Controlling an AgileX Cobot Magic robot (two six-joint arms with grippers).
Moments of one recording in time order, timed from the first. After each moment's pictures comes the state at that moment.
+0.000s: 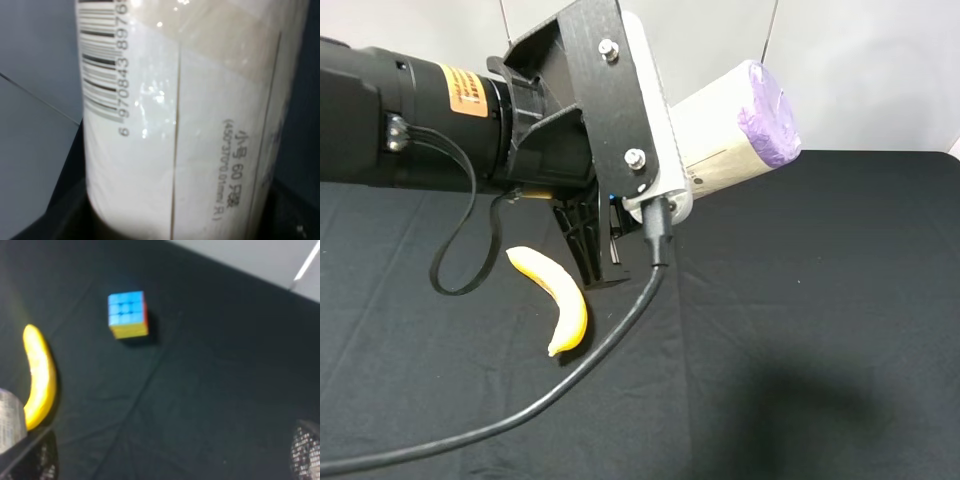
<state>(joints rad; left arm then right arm) -0.98 1.32 -0.82 -0.20 -0.08 0.85 0.37 1.18 -1.55 0.14 1.22 -0.07</state>
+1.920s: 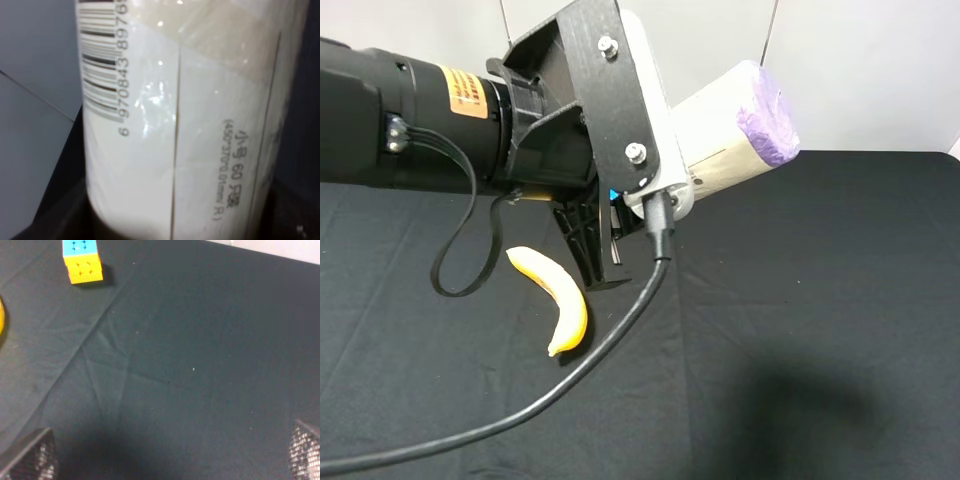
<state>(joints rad) -0.98 1.32 -0.82 -0.20 -0.07 0.83 0.37 0.03 -0.49 0.02 1.03 -0.01</state>
